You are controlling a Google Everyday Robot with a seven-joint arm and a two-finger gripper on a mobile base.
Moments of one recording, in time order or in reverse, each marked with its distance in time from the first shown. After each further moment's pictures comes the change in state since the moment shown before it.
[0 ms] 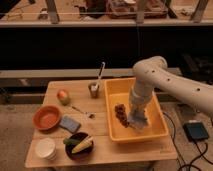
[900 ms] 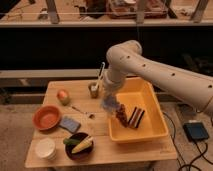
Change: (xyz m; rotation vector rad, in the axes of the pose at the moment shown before) arm 0.050 -0.142 -0.039 0.121 0.134 -0.216
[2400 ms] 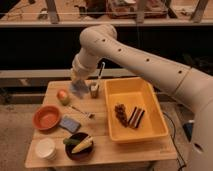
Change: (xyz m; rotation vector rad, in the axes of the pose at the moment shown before) arm 0.085 -0.156 -0.035 0.223 0.163 -0.236
